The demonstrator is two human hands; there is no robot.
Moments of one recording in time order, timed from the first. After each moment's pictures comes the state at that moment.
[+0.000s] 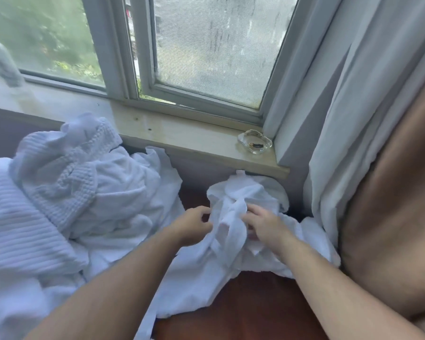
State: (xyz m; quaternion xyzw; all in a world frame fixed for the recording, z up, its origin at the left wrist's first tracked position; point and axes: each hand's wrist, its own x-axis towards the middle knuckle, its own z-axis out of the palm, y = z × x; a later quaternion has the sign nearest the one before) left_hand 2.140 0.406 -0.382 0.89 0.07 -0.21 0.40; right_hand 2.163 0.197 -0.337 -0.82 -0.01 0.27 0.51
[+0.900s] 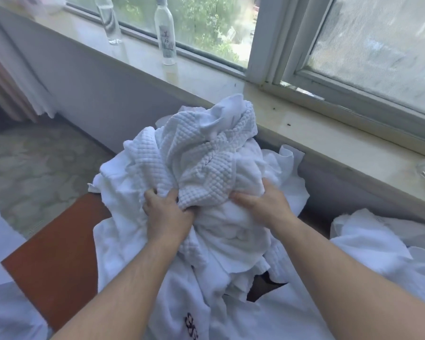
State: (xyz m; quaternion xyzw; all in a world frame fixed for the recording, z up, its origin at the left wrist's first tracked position) left_hand 2.040 0.654 -0.441 0.80 0.48 0.13 0.32; right_hand 2.198 0.504 -0.407 -0.86 -0.13 0.27 0.42
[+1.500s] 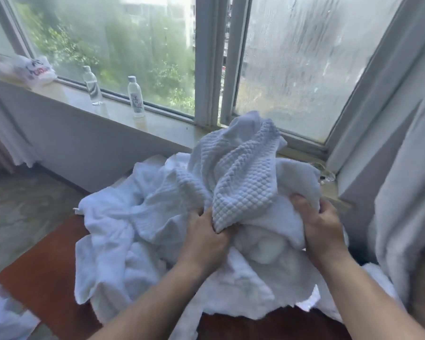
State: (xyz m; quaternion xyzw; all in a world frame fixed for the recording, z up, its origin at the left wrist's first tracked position) left_hand 2.001 0.425 -0.291 0.79 0.20 0.19 0.54; right_hand 2.134 0.245 -0.277 -0.72 -0.09 0.04 0.69
